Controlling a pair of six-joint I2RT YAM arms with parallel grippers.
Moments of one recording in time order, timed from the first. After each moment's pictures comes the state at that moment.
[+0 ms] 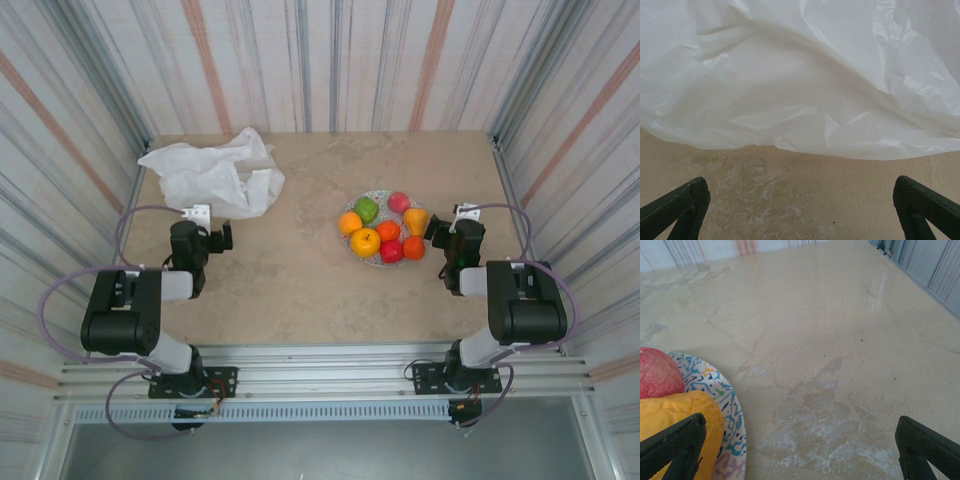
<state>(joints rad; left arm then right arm) -0.03 1.51 0.41 0.69 -0.02 0.04 -0.02 1.54 0.39 0.76 0.16 0.14</state>
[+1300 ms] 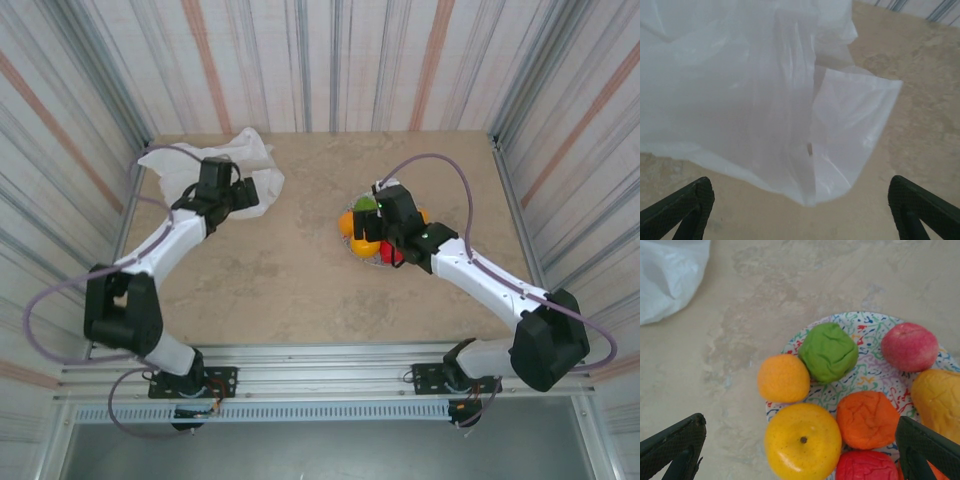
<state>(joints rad) -0.26 1.57 1.15 -0.32 -0.17 -0.37 0.61 1.31 0.96 -0.34 0.24 0.32</state>
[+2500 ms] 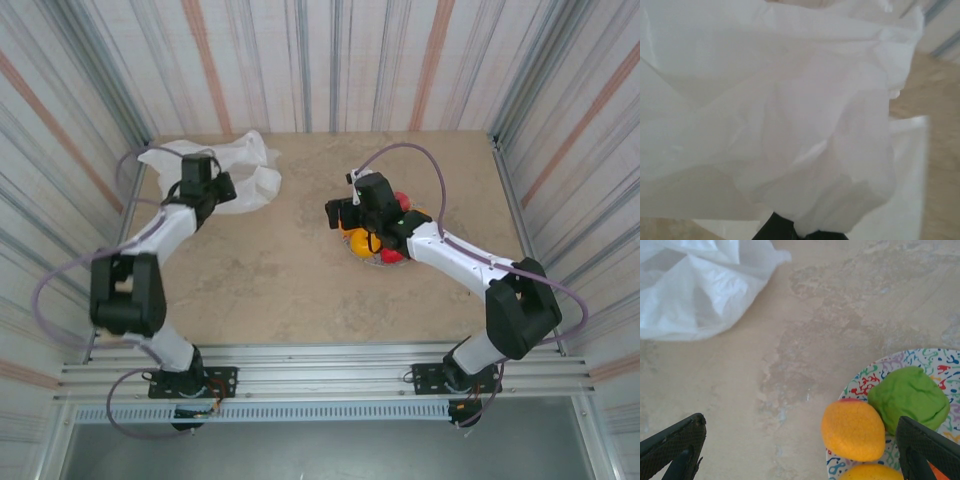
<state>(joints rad) -0.10 1.54 1.03 -0.09 0.02 -0.39 0.63 1.52 1.08 -0.17 0.12 0.33</state>
